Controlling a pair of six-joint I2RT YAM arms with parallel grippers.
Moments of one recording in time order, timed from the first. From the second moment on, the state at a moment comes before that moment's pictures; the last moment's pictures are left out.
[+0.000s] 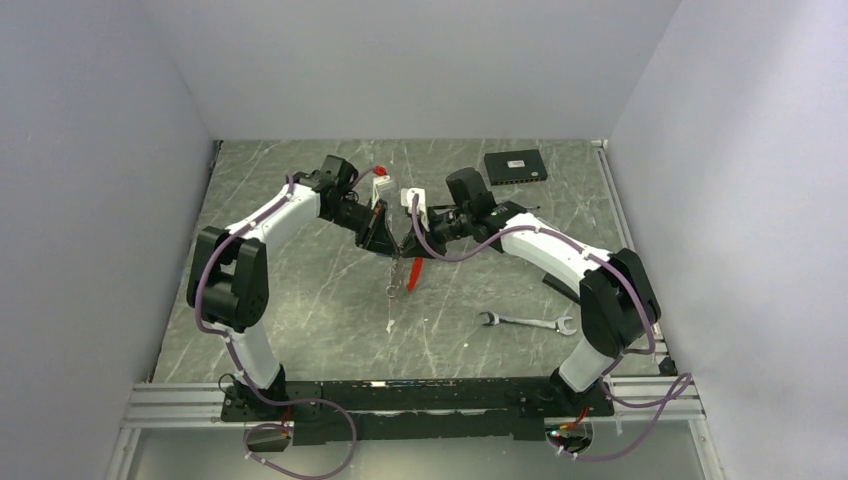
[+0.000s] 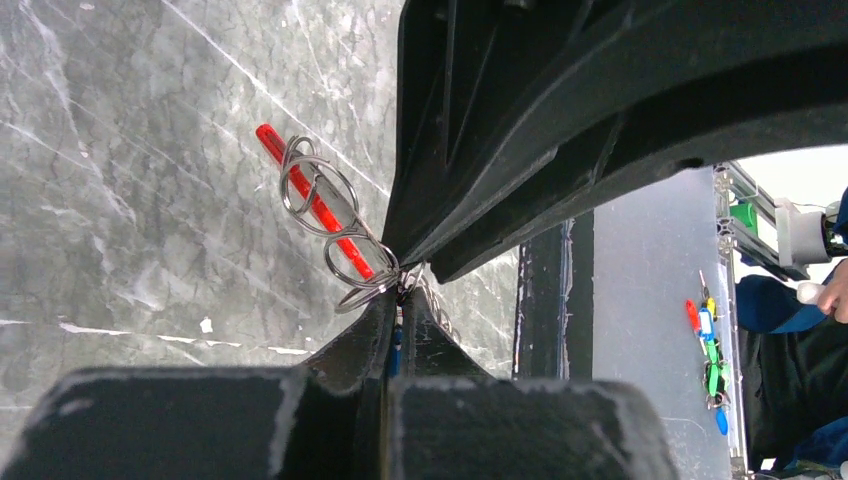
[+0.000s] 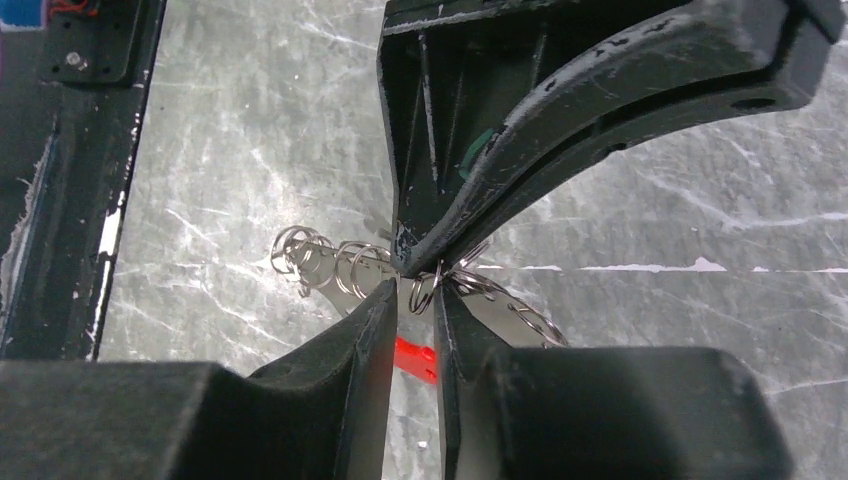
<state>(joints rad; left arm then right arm) -0.34 1.79 1.37 -0.79 1.15 0.49 0.61 1.64 1.20 -0.25 -0.86 -0.56</state>
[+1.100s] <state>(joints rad) -0.24 1.70 1.30 -0.66 1.26 0.45 0.60 1.65 1.19 -0.14 -0.90 -0.44</state>
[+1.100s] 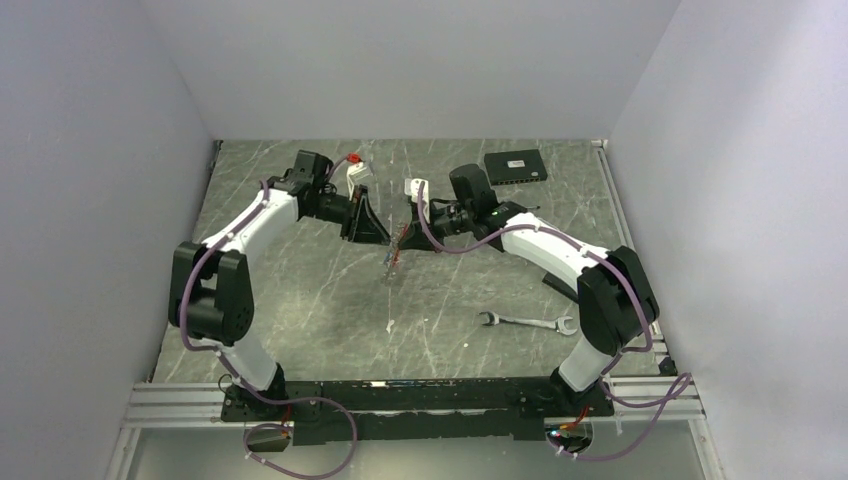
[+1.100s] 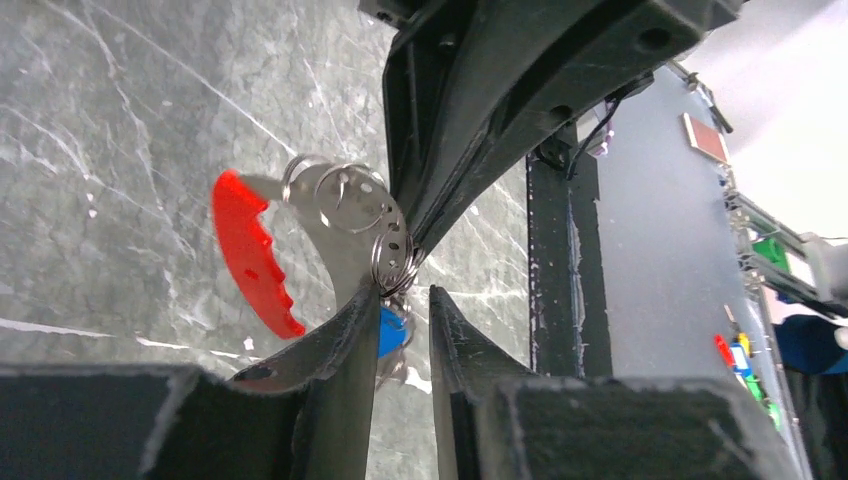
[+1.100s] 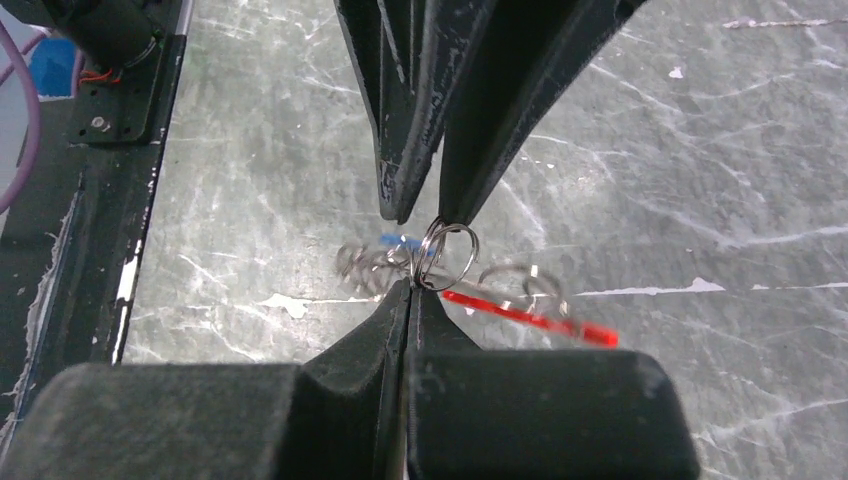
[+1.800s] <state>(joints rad) -0.15 1.73 1.10 -0.31 1.24 0.37 0.58 1.90 1.12 0.14 -0.92 -0.34</state>
